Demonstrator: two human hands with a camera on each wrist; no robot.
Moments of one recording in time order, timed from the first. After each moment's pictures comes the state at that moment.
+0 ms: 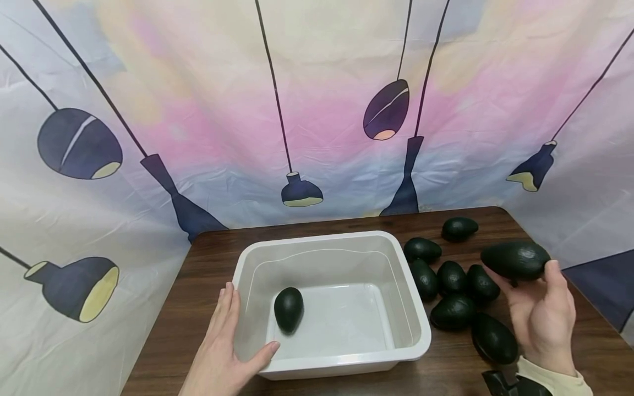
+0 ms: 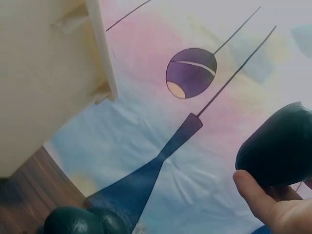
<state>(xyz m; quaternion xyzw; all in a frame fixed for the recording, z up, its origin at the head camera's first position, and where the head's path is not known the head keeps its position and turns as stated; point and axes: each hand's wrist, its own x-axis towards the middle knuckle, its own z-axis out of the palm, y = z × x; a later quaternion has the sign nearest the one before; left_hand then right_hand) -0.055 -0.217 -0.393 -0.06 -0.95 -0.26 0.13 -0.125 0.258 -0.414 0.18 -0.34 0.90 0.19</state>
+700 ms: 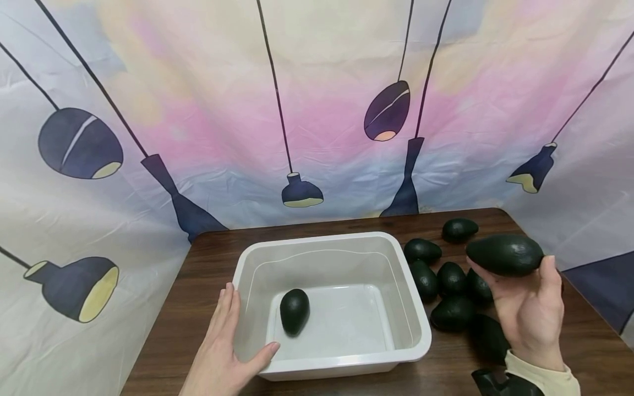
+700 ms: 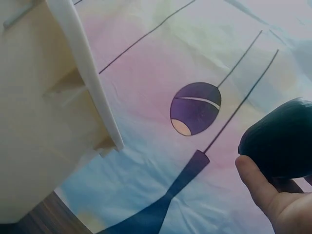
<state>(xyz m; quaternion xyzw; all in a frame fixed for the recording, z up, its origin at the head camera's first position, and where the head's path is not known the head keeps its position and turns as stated) -0.054 -0.216 -0.392 -0.05 -0.95 -0.27 0.13 -0.133 0.237 -0.399 0.28 -0.26 0.91 0.13</state>
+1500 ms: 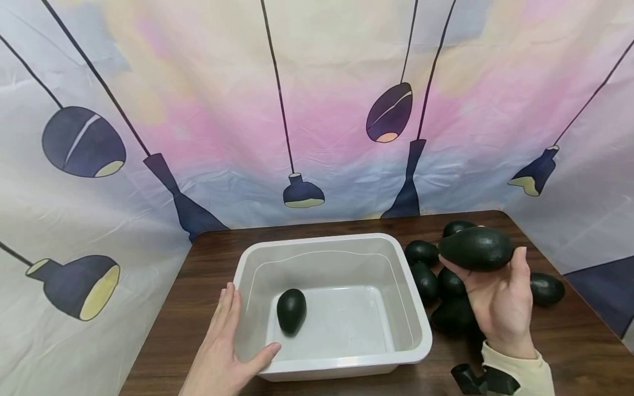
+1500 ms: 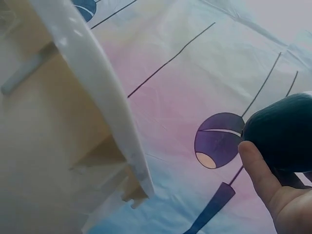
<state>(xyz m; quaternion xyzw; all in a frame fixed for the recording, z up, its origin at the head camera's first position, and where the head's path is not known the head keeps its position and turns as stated) -0.055 -0.217 -0.388 -0.04 -0.96 -0.26 0.10 -0.142 0.200 -0.386 0.29 -0.32 0.90 0.10</state>
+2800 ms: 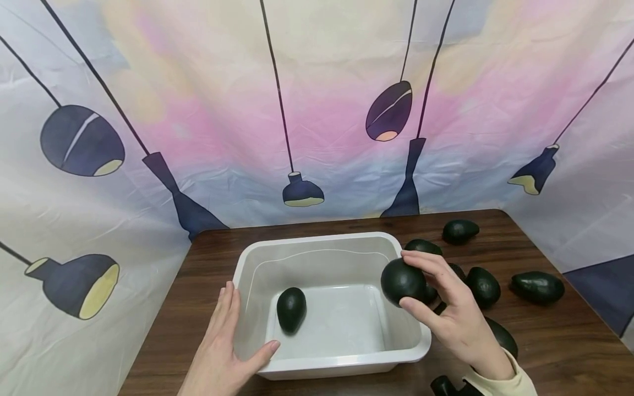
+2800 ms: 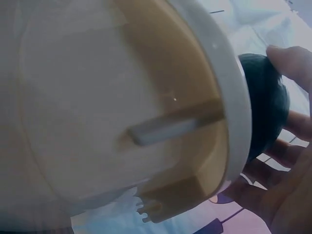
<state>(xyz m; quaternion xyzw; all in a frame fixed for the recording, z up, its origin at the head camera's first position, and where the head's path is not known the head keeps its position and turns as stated) -0.055 -0.218 -0.389 -0.05 -0.96 -0.26 0.10 -0.111 0.152 -0.370 0.30 -0.76 0.54 0.20</state>
